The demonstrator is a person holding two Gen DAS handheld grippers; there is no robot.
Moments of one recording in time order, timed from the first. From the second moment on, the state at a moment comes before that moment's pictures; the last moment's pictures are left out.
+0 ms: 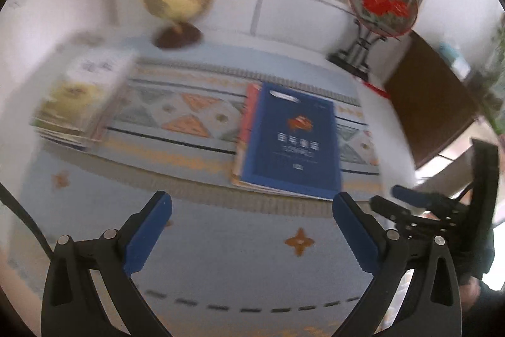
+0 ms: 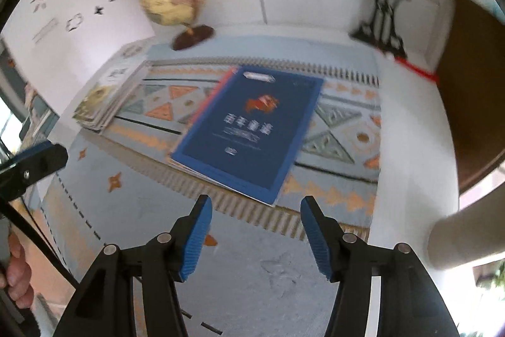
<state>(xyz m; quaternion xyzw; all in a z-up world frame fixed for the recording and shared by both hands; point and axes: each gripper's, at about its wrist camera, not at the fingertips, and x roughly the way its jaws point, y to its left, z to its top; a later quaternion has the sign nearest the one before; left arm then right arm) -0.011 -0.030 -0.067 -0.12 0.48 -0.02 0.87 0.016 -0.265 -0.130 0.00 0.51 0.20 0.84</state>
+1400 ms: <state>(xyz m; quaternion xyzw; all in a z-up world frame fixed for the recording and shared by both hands) 0.109 -0.023 -0.195 -0.20 0.55 -0.29 0.76 0.092 -0.275 -0.214 0.19 0.56 0.12 0.80</state>
